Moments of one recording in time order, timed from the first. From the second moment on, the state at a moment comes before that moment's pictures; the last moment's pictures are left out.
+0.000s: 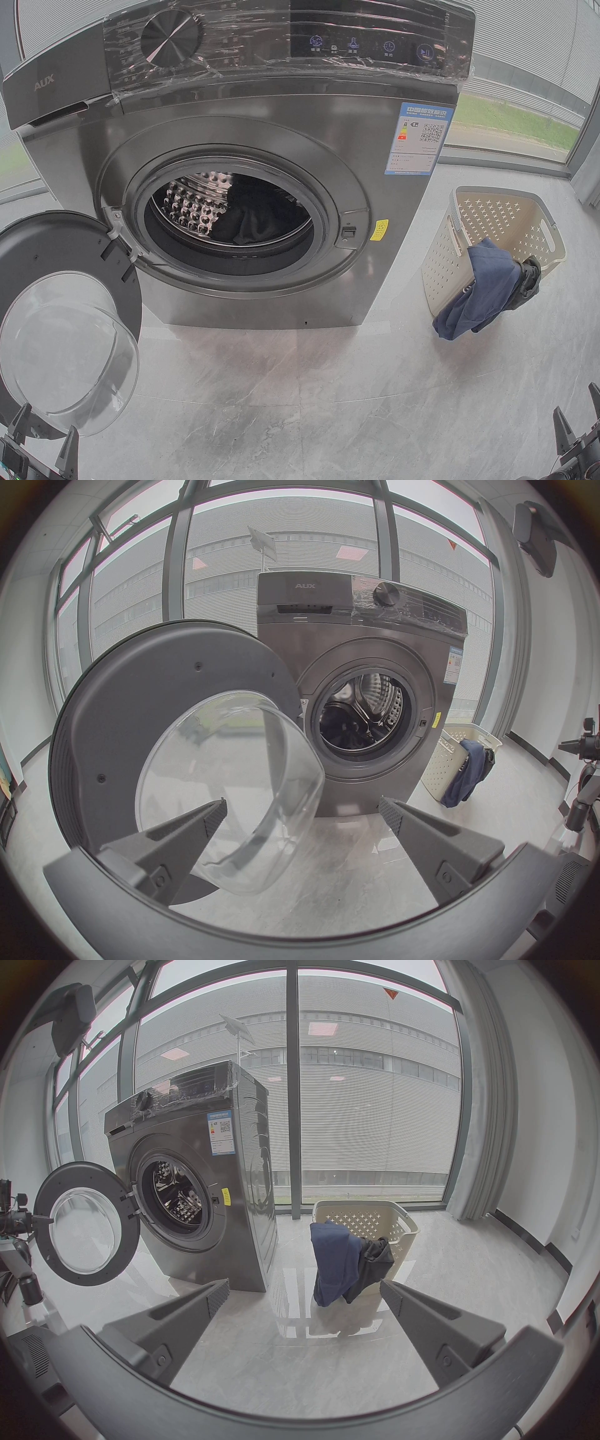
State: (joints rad) left arm 0.00 0.01 -0.02 0.00 0.01 -0.02; right arm 0.00 0.01 -0.02 0.00 0.03 -0.01
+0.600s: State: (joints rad) left arm 0.00 0.01 -0.02 0.00 0.02 -0.03; right arm 0.00 0.01 -0.02 0.00 0.03 -0.01
